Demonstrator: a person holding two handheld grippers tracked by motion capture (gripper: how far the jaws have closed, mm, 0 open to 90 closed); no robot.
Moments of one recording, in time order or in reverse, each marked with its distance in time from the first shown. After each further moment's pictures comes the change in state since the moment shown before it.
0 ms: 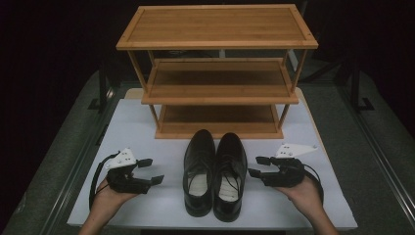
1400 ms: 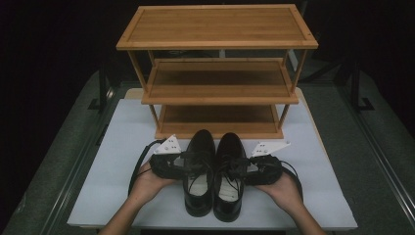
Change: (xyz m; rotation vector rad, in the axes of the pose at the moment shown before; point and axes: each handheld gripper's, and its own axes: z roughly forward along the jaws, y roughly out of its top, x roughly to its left) left arm -0.031 0.053 0.083 0.040 -0.130 0.131; right arm 0.017 0.016 0.045 0.064 0.078 -0.019
